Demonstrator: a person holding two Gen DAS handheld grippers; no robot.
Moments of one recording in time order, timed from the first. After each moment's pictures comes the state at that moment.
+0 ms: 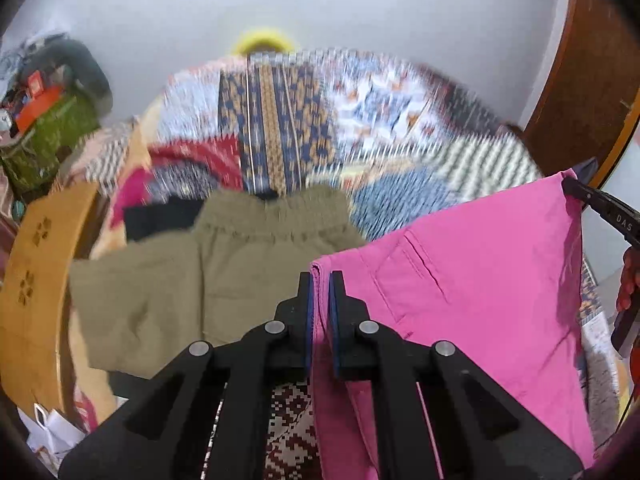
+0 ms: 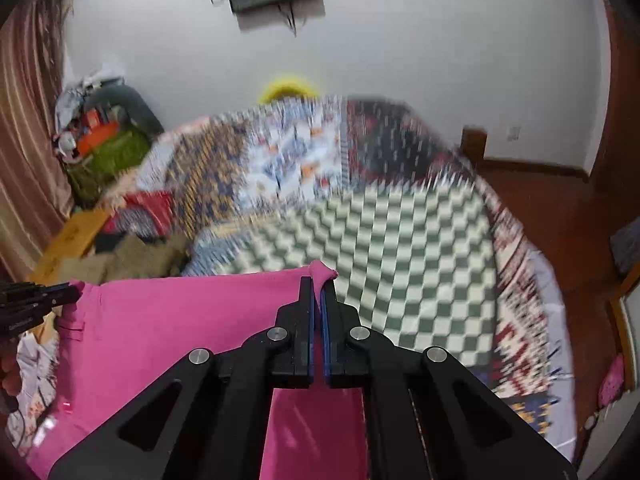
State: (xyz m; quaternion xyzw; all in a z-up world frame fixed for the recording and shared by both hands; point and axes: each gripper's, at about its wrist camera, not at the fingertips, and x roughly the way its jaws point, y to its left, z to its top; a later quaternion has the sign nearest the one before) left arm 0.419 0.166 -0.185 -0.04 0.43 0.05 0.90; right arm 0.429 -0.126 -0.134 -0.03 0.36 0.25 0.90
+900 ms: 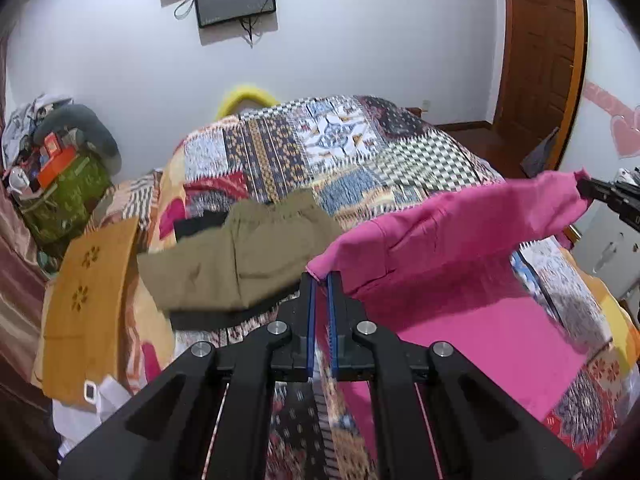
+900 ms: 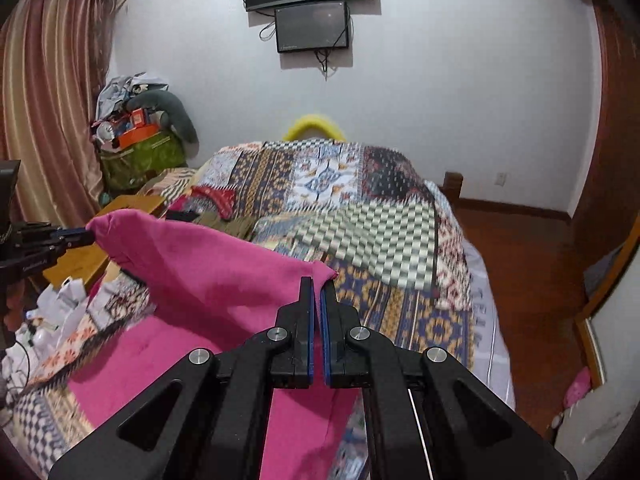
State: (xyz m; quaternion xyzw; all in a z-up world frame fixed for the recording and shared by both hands) left arm 0.237 0.110 -0.119 0.03 0.38 0.02 0.93; right arm 0.239 -0.178 -0.067 -0.06 0.31 0.27 0.91
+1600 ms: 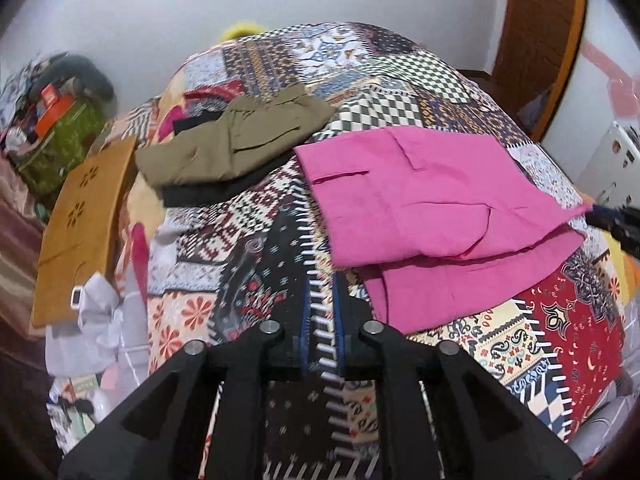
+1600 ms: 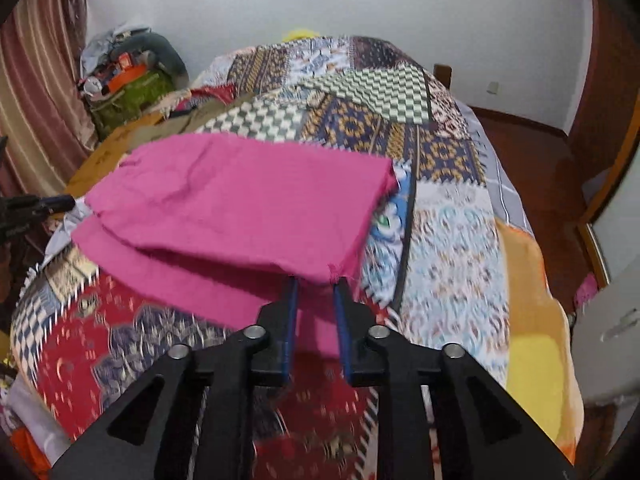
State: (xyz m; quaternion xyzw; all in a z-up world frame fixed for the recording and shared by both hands) left arm 0.137 0.106 -0.182 0.02 0.47 0.02 0.88; right arm 0.133 -0.212 -0.163 -0.06 0.43 0.24 0.87
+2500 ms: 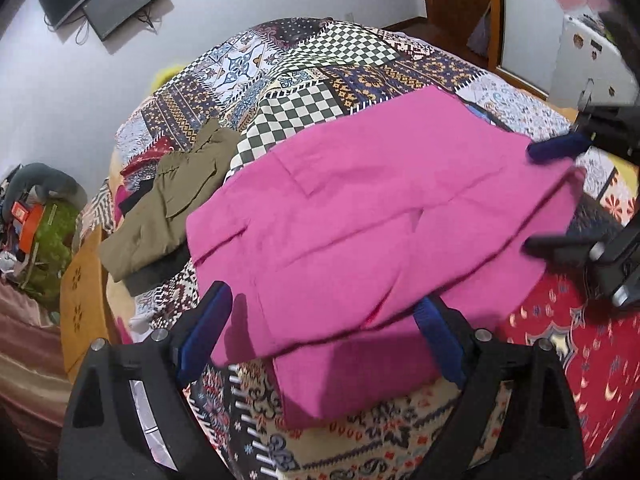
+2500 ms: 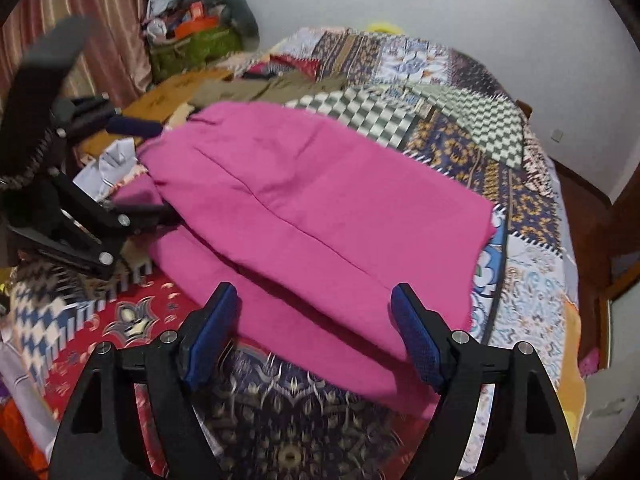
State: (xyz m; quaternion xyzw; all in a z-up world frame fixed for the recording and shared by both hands) left arm 0.192 0.014 -0.205 0.19 0.47 -0.06 0.86; right arm 0.134 -0.120 -0.179 -0.15 0.43 0.33 0.83
